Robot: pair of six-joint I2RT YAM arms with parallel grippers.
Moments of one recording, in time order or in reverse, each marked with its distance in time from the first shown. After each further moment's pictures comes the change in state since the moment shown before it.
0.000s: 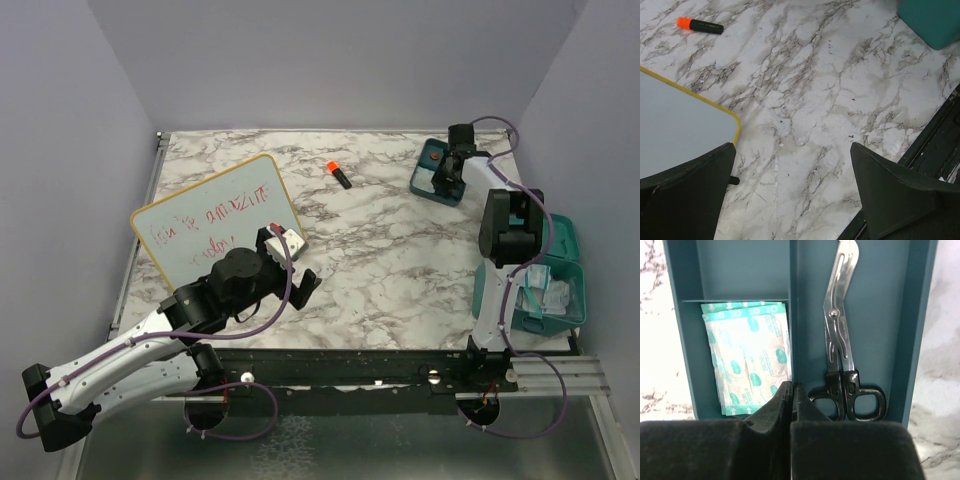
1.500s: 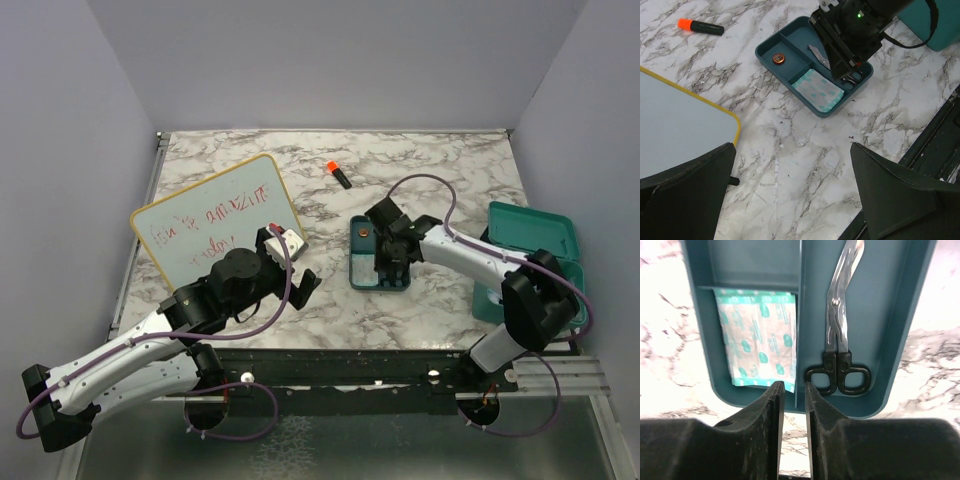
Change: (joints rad) left arm 0.000 -0.005 -0.005 0.006 -0.002 0.000; right arm 0.658 -0.646 -0.729 -0.169 0.079 0.211
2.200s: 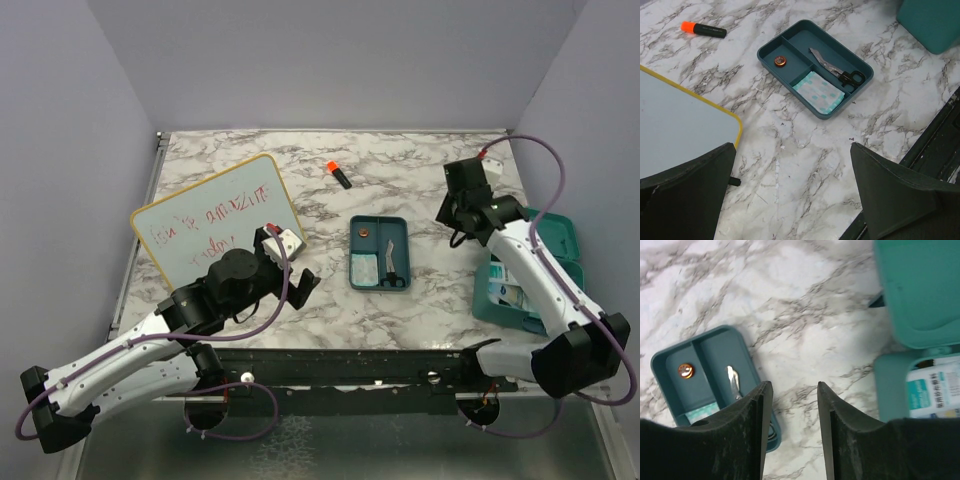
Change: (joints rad) left arm 0.000 -0.013 0.000 0.000 -0.006 0.000; right arm -0.320 -0.272 0.177 -0.174 0.300 -0.068
